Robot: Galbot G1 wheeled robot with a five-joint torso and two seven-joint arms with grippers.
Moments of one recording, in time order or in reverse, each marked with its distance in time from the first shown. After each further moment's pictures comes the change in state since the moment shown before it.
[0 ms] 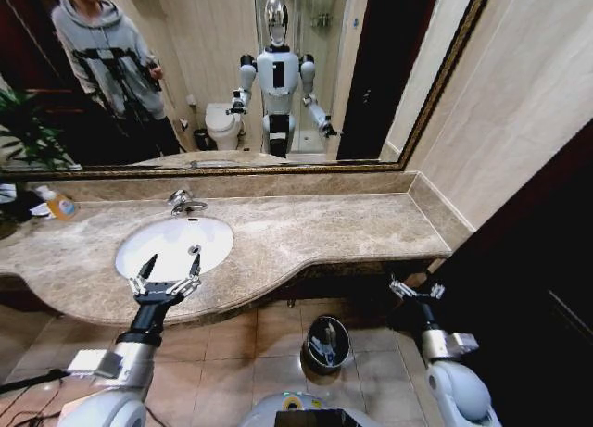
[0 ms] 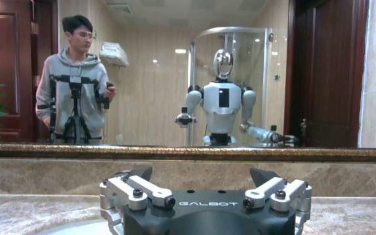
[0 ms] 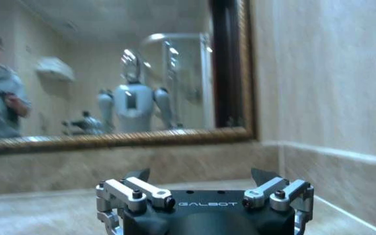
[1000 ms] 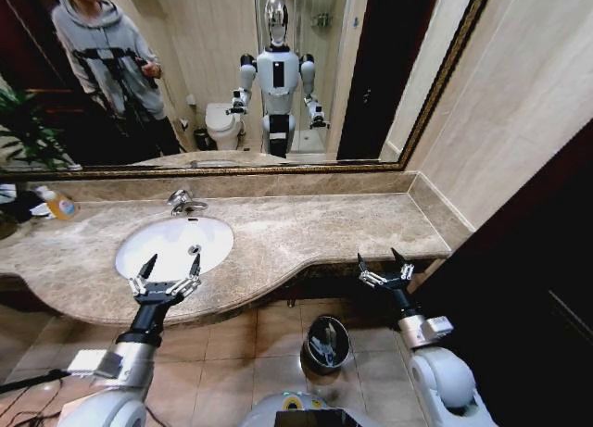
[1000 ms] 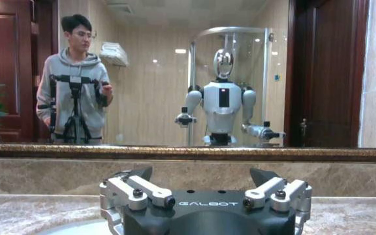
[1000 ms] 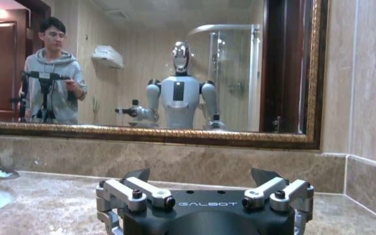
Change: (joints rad) left arm 0.000 0.000 0.000 0.000 0.000 0.000 0.000; right arm 0.020 -0.028 -0.093 0.082 -0.115 -0.131 -0.031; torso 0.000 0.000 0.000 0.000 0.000
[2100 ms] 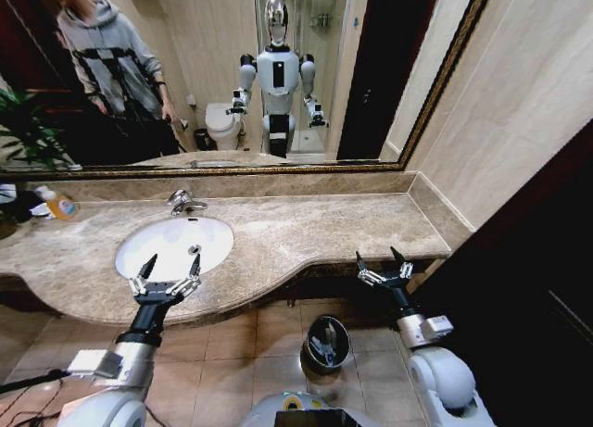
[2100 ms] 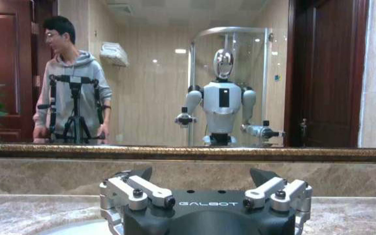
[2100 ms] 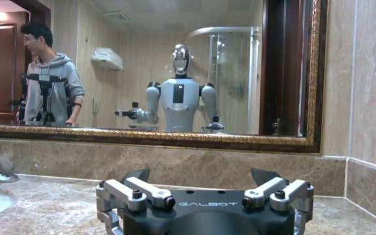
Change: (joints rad) left arm 0.000 0.000 0.000 0.000 0.000 0.000 0.000; right arm -0.001 0.010 -0.003 0.012 -0.009 -0.005 0.002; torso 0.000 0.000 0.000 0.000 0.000
